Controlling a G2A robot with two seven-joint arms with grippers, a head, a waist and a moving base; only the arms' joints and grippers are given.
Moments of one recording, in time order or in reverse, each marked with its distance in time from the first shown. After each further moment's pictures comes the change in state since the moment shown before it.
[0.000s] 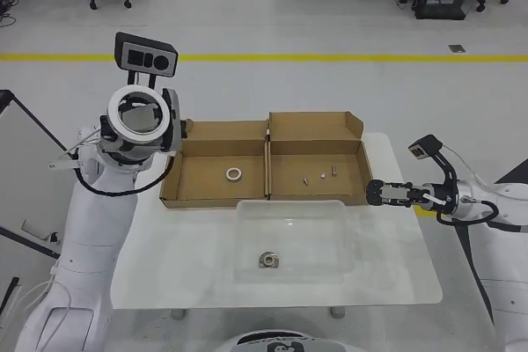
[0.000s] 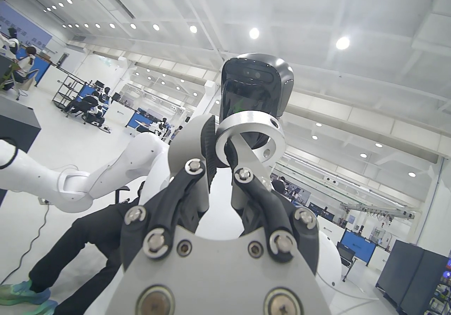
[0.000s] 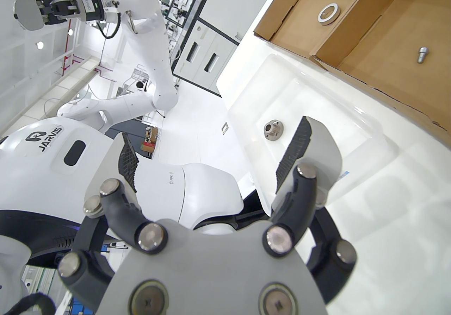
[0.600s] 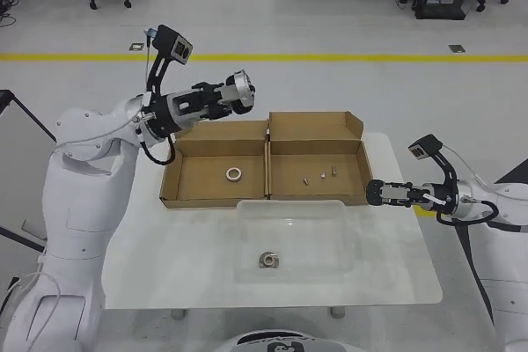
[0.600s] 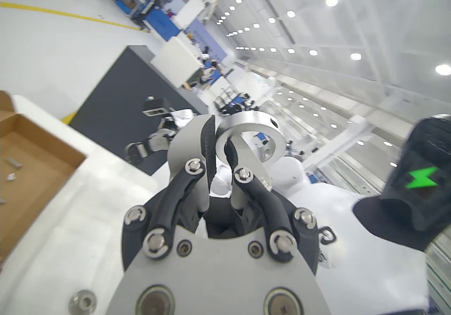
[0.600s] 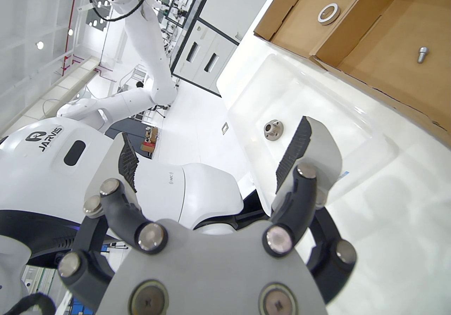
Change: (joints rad) left arm -0.099 0.034 0.003 0.072 0.807 0.145 0.227; right arm 0.000 0.000 0.000 0.000 0.000 0.000 0.000
